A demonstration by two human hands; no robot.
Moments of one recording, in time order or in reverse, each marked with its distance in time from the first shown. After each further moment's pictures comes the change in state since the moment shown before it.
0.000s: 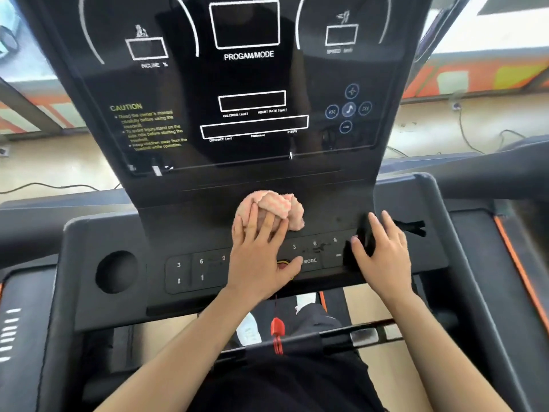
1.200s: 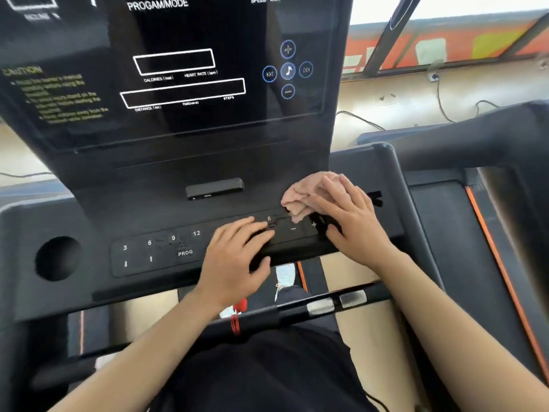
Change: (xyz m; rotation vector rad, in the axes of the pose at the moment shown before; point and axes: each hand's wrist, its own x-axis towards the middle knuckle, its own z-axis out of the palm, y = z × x) left_hand -0.029 0.047 0.019 -0.272 0.330 0.215; right_hand 0.021 0.043 -0.044 -0.102 -0.224 -0.570
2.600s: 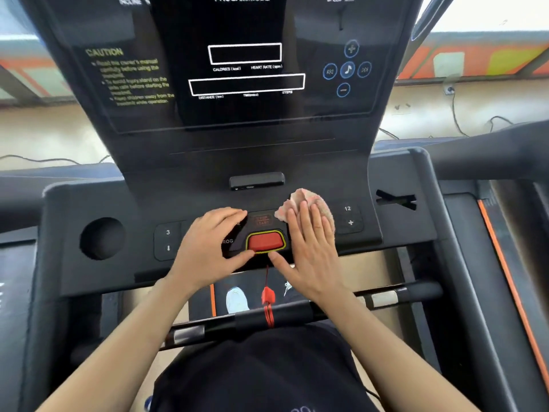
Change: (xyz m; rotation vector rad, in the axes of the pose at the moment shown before) left_hand -0.036 -0.088 -0.061 -0.020 -0.166 -0.215; right_hand 0.004 -0.141 0.092 -0.107 0.000 0.112
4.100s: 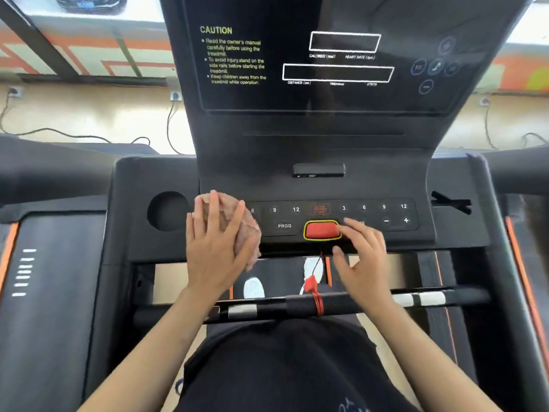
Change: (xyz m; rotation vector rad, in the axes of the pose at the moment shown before) left_hand -0.077 -0.060 -0.011 0.357 0.078 -0.295; right_hand -0.023 -0.035 0.001 0.408 0.328 0.083
